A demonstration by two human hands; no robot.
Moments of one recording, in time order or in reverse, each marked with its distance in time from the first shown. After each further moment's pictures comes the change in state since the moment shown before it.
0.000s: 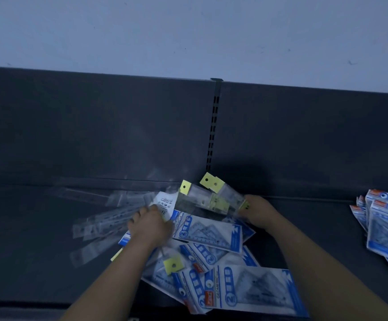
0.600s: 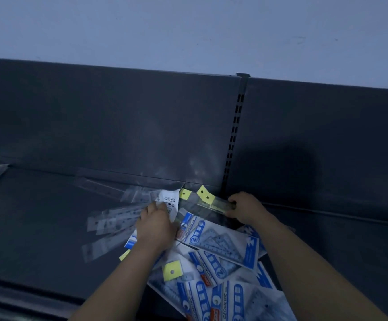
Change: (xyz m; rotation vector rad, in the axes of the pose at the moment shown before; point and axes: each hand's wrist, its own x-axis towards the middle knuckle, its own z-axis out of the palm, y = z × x) left_hand 0.004 -0.005 -0.001 -0.009 0.092 0.011; right_hand 0.050 -0.053 0.027 -0.318 -0.133 -0.197
